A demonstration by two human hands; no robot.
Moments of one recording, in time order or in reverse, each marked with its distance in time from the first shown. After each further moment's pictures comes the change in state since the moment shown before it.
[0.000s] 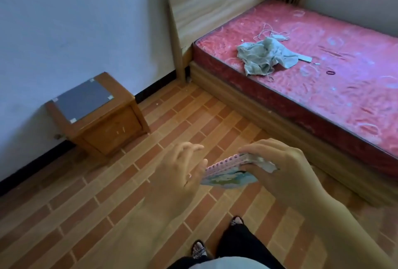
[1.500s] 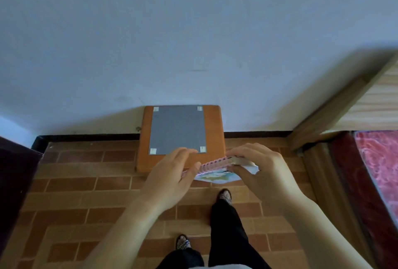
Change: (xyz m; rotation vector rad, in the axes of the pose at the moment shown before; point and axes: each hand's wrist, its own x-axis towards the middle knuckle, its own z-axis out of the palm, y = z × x) left_hand 0.346 -0.438 -0.267 0.029 0.261 -0.684; right_hand 0.685 -0.032 0.355 0.220 -0.463 -0.506
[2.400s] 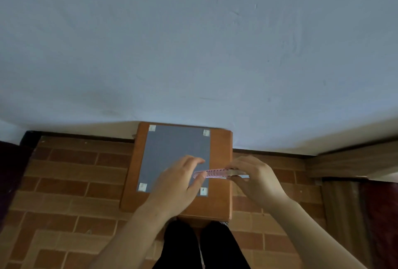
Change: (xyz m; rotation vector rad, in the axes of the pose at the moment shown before) left_hand 0.254 -0.063 0.000 -0.063 -0.114 -0.175; right_hand 0.222 0.200 0.091 0.055 -0.269 0.023
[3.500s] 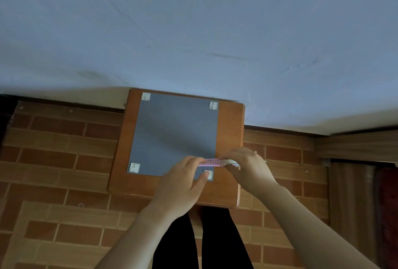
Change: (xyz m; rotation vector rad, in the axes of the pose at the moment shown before) left_hand 0.031 -0.092 0.102 -0.098 -0.032 -0.097; right_hand 0.020 0.067 0.122 -0.032 -0.247 0.171
